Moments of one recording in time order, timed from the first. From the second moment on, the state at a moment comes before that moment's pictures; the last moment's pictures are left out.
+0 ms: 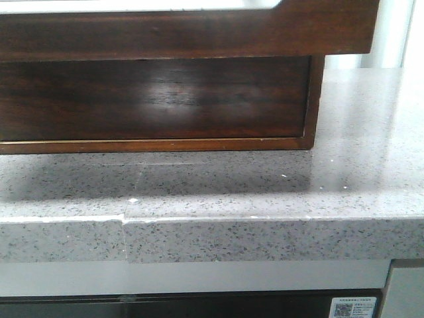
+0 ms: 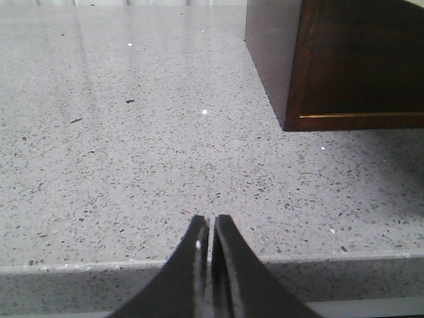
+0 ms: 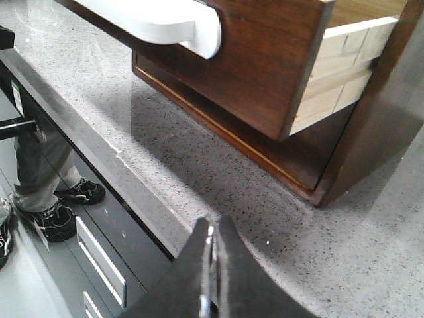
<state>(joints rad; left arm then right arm) -0.04 0.00 0.00 -0.07 0.32 0.09 0.73 0.25 -0.27 -0.07 0.30 -0.16</state>
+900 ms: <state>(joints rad) -0.04 0.00 0.00 -0.07 0.32 0.09 0.68 0.25 -0.27 -0.07 0.21 -0.13</state>
